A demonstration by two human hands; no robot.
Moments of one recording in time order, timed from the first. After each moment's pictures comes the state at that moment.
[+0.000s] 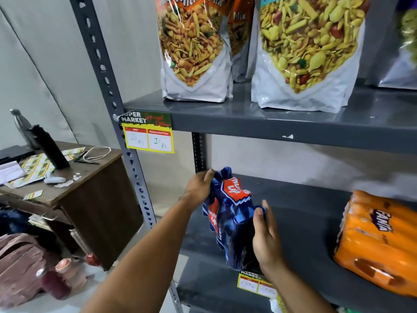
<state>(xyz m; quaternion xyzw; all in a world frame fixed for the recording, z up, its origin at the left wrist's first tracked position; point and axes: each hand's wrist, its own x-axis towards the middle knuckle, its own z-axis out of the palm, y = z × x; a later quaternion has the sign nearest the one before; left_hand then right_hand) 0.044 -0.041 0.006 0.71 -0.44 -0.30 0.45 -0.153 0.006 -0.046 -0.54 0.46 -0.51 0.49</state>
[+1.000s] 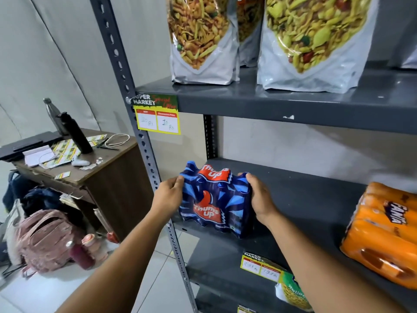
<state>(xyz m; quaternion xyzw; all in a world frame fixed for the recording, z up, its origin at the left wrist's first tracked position) 0.070 0.070 -0.001 0.79 -0.33 -0.19 0.48 -0.129 -0.053 -0.033 -0.57 0.33 -0.41 0.63</state>
